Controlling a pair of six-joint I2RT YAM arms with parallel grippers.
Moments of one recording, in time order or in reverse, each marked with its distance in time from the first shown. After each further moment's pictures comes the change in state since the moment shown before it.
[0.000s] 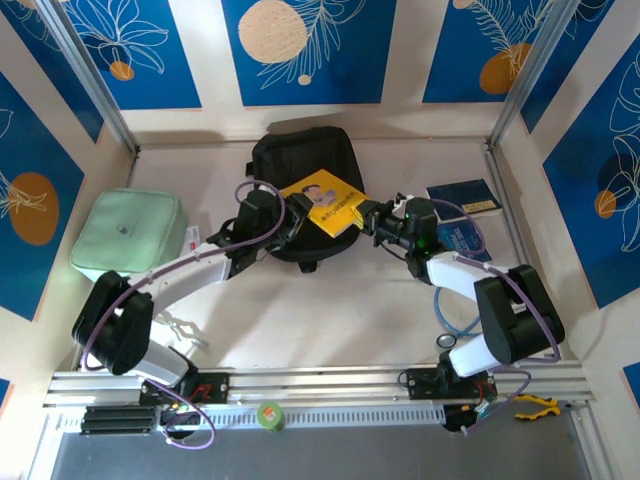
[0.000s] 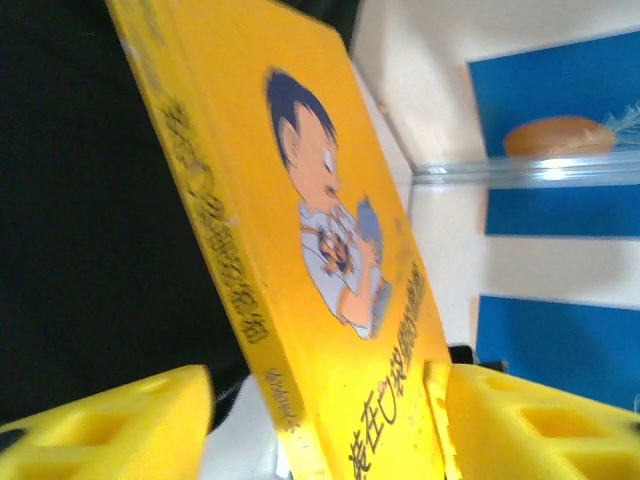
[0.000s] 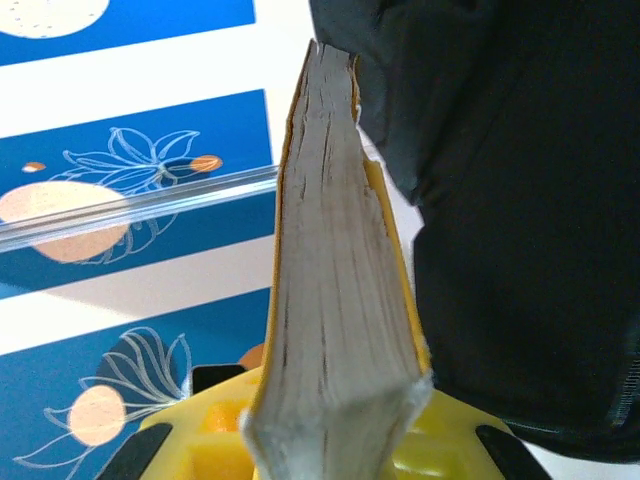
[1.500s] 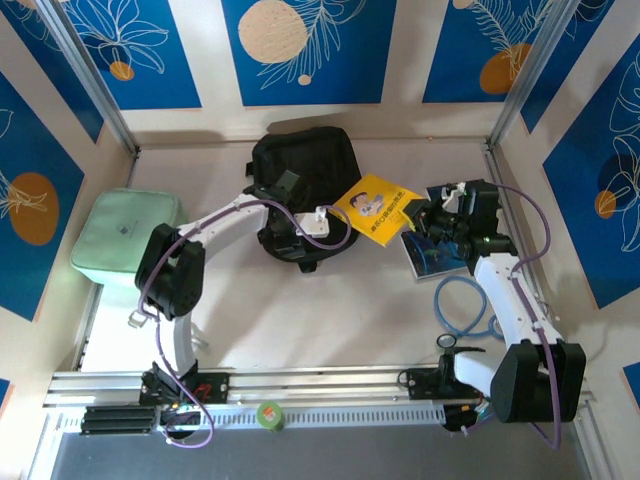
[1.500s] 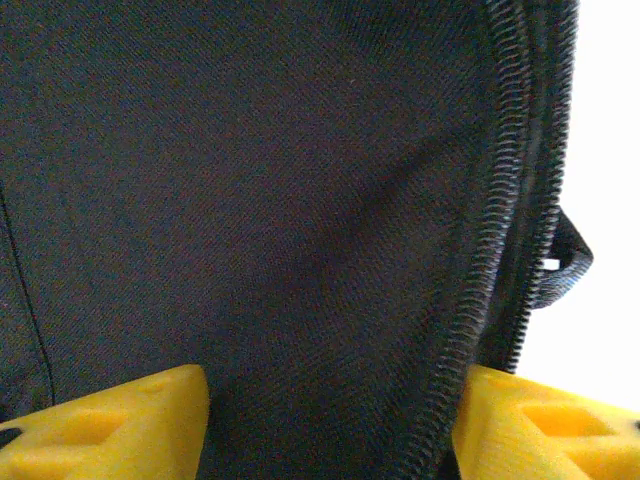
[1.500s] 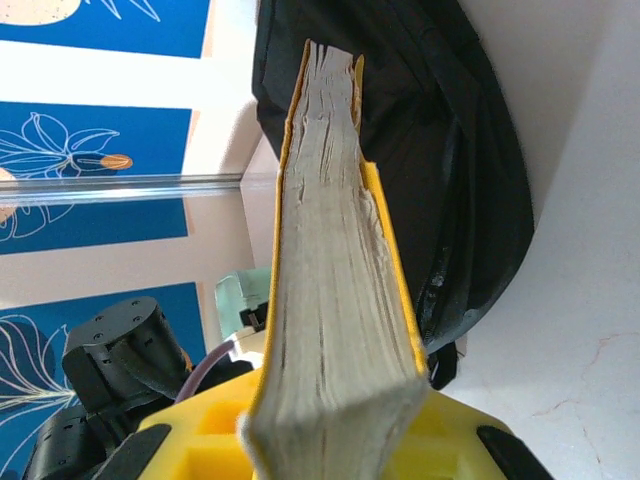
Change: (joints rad) left arm 0.010 0.457 0.576 -0.918 -0.021 2.174; right arm -0.341 -0.323 0.167 -0.827 -0.216 -0.522
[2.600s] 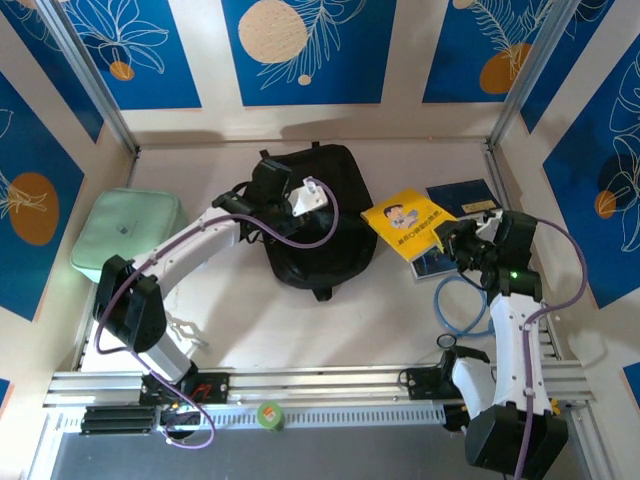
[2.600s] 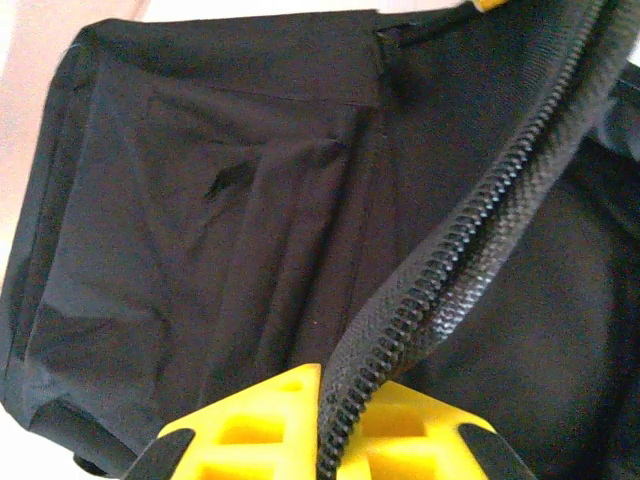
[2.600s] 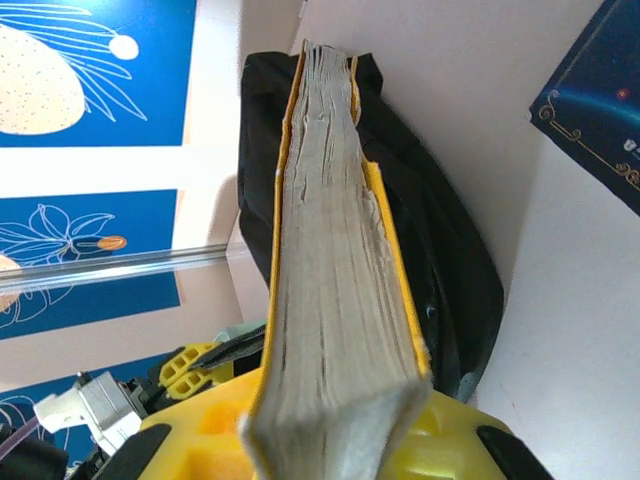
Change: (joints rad) left arm -0.007 -0.316 -0.167 0.344 0.068 -0.344; right arm -0.220 -0.327 -0.045 -0.348 0.016 -0.070
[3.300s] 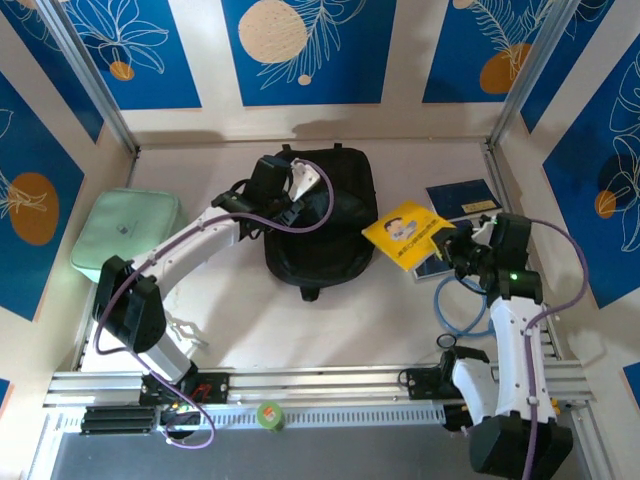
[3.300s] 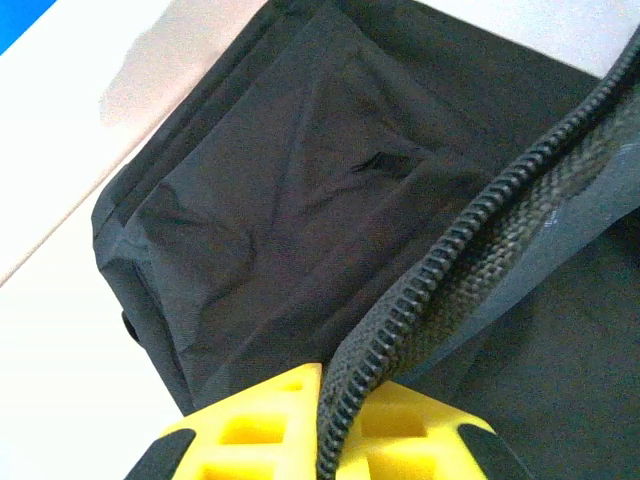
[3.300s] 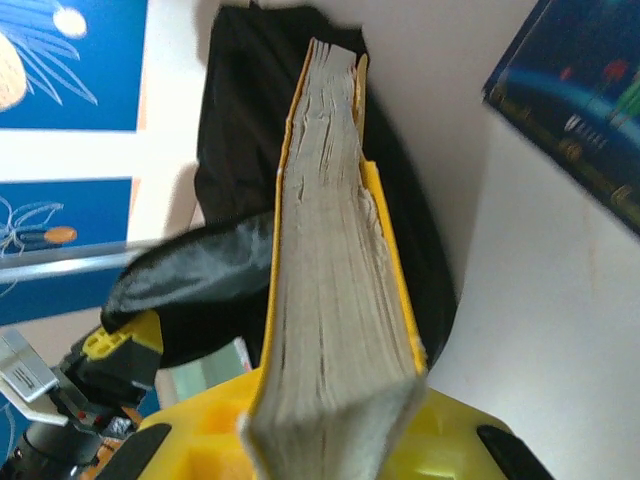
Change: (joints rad) left arm -0.005 -0.002 0.017 0.052 -0.188 -0.241; right arm 0.080 0.016 0.015 -0.063 0.066 -0.034
